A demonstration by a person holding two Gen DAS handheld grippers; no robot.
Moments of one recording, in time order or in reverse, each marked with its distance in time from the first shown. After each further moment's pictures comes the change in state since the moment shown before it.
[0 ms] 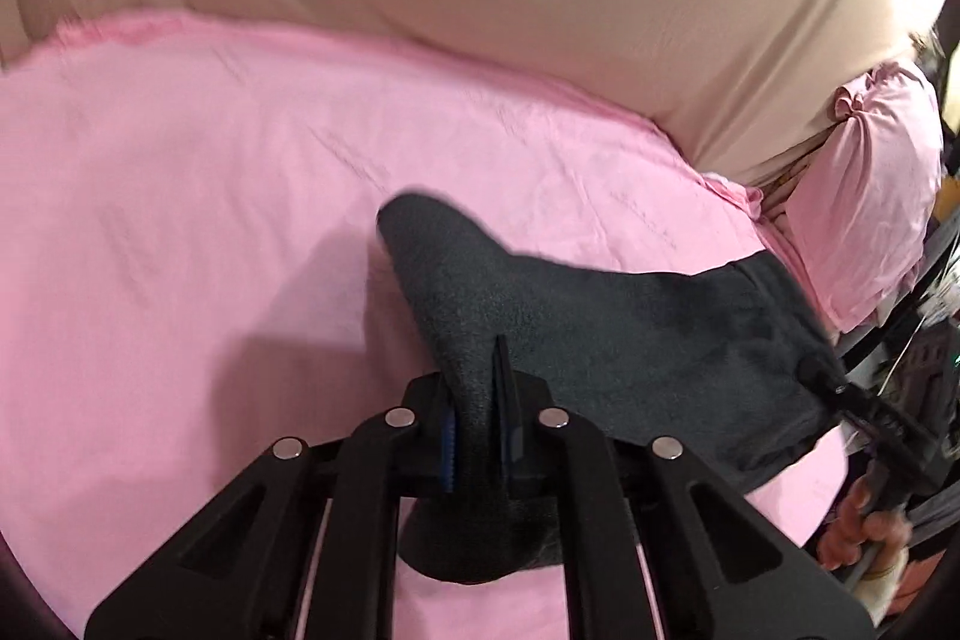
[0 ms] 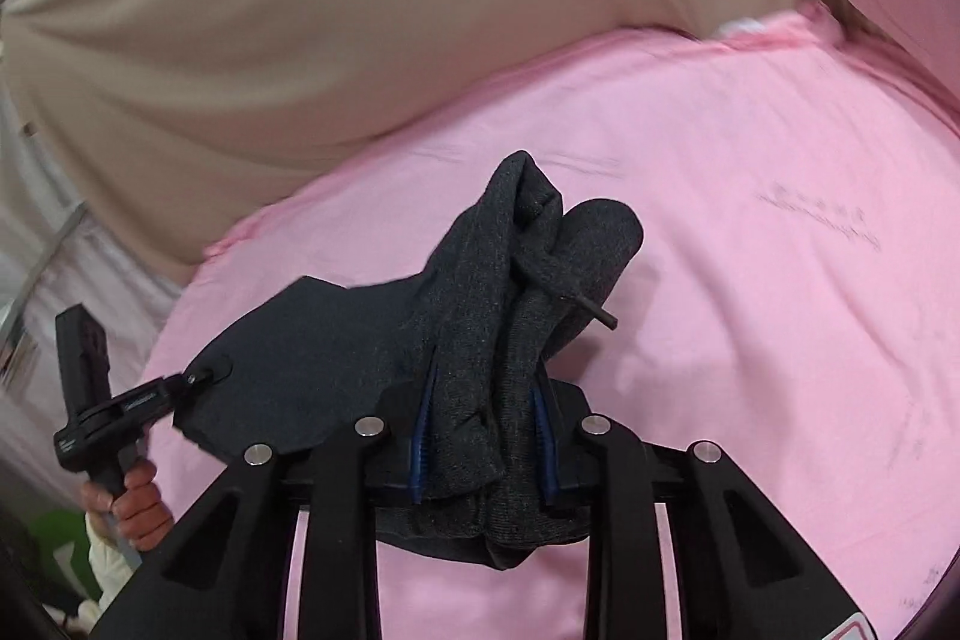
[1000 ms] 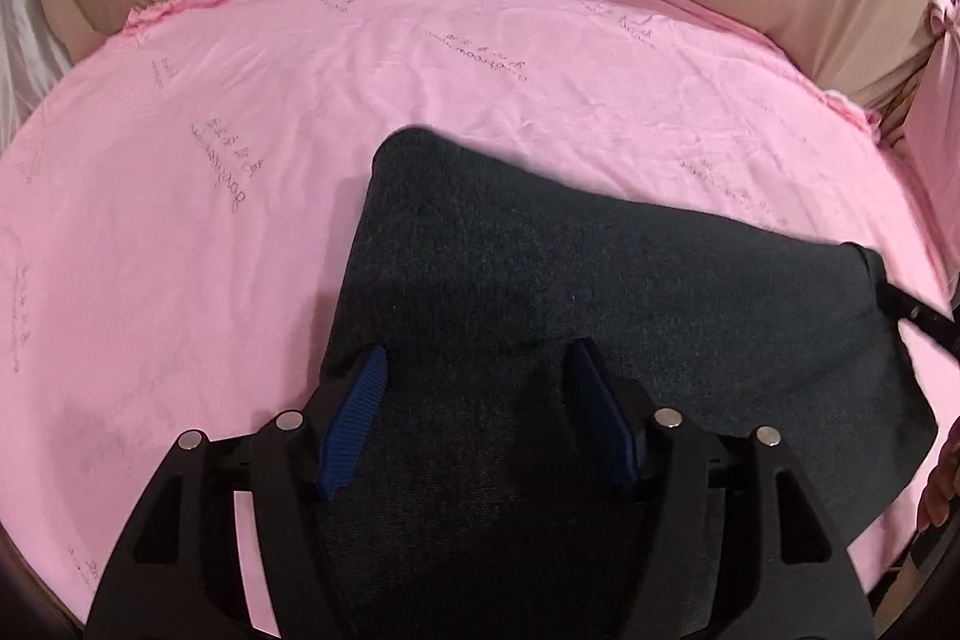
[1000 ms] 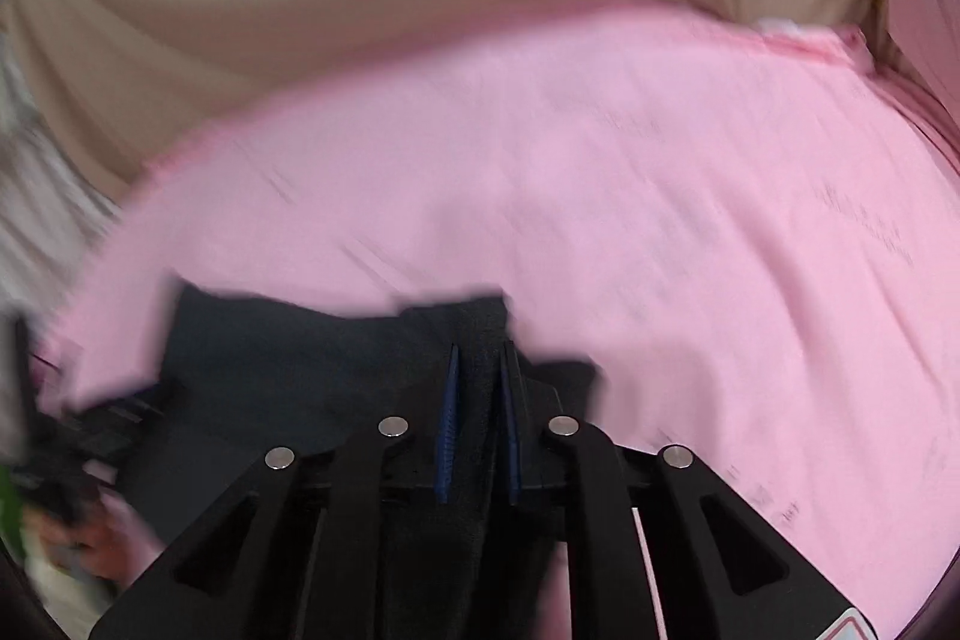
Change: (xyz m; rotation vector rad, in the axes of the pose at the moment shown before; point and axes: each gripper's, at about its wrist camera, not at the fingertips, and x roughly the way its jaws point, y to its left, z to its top) left arm 0.050 0.027 -0.055 0.056 0.126 0.298; right arm 0.074 -0.002 -0.025 -0.019 0.111 -0.196
